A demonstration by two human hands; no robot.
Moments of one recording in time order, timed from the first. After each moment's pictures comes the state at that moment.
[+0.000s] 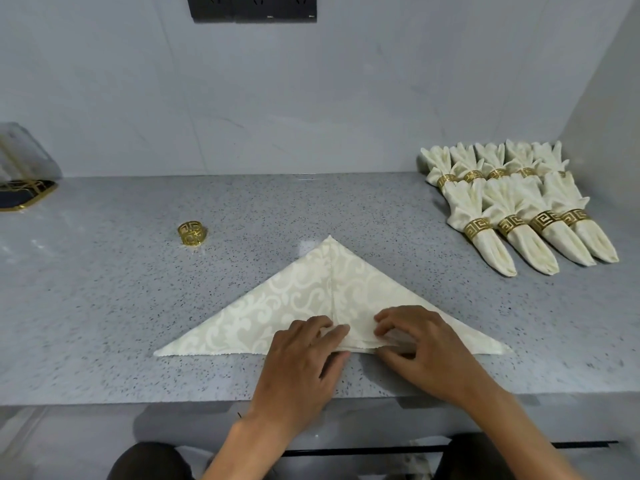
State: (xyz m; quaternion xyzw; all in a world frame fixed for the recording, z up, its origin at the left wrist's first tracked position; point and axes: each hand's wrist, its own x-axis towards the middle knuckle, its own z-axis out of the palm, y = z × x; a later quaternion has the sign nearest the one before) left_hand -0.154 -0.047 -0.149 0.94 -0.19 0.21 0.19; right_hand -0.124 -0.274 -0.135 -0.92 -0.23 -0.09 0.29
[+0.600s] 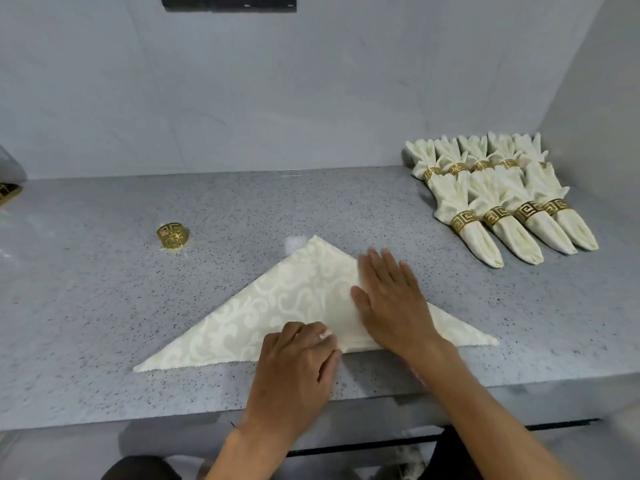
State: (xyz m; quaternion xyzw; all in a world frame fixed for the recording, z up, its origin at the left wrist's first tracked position) left_hand -0.153 -0.050 -0.149 0.94 -0.20 0.23 0.14; right_hand -0.082 -0.231 -0.127 -0.99 -0.09 -0.06 0.10
